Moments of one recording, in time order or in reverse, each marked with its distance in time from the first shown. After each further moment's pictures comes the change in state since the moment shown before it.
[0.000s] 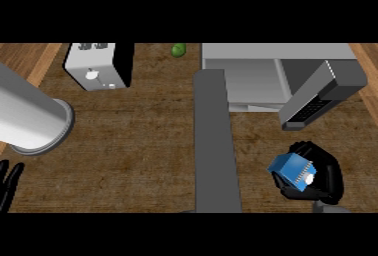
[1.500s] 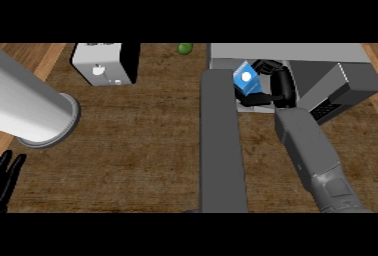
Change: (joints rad) left arm -0.088 0.036 0.078 0.124 0.031 -0.064 -0.005; right arm -0.792 0.021 -0.111 0.660 0.223 -0.263 0.160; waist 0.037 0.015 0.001
